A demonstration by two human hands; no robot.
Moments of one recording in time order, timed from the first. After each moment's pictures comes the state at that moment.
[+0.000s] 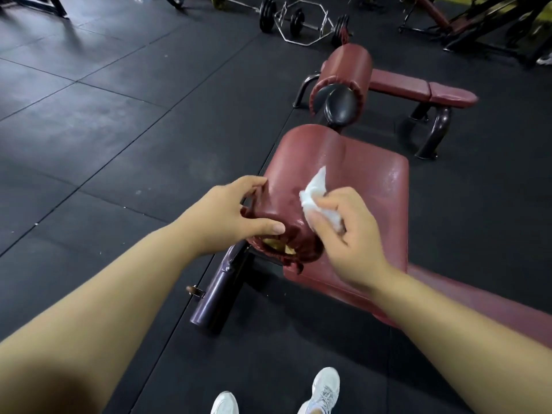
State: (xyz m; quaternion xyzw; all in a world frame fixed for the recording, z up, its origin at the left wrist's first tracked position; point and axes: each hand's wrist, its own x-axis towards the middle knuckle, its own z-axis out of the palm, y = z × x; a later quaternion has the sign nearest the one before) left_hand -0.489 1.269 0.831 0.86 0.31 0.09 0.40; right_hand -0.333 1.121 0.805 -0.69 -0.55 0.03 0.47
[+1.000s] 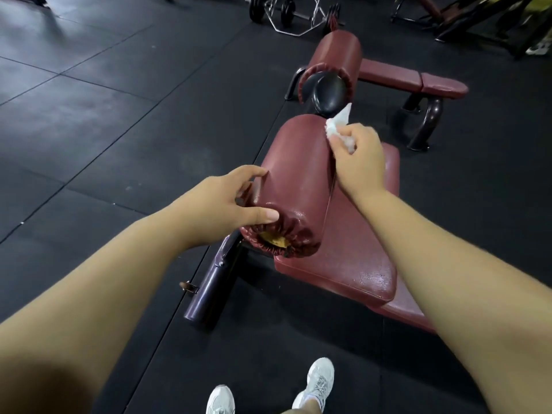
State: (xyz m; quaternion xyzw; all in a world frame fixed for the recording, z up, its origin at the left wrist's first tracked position) left_hand -0.480 1.268 0.831 0.84 0.30 0.07 0.44; right_hand -0.243 1.190 0.808 -0.80 -0.39 -0.02 0.45
